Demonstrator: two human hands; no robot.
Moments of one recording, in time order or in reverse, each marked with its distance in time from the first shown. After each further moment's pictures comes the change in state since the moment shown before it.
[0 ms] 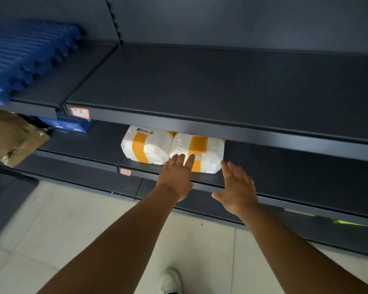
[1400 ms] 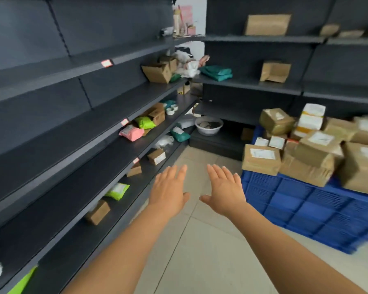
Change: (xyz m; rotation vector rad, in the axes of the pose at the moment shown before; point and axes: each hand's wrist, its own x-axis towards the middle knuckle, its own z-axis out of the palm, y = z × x) left_hand -0.521 0.432 -0.110 0.061 0.143 1.284; right_hand -0.740 0.133 -0.080 0.184 0.597 1.109
